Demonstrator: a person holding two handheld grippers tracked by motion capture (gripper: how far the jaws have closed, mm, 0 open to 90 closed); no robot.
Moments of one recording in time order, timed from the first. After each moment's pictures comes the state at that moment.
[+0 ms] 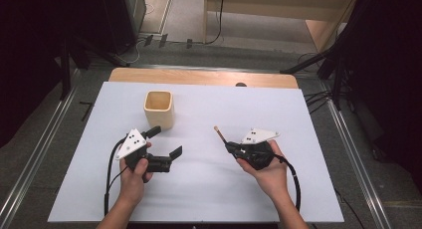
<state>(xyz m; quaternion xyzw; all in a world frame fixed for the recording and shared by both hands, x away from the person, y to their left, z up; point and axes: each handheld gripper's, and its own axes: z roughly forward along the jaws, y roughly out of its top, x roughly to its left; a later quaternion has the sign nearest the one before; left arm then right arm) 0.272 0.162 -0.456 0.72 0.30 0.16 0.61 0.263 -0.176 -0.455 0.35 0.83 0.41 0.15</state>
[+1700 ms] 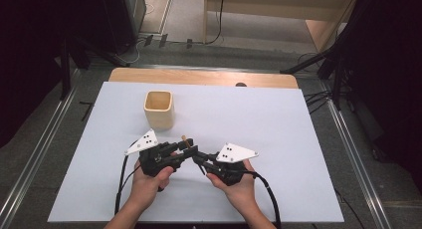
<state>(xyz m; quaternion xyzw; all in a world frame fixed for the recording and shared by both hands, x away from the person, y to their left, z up) 0.267 0.133 -0.453 0.71 0.29 0.00 0.64 0.235 -0.104 -0.468 0.28 0.77 0.56 0.13</state>
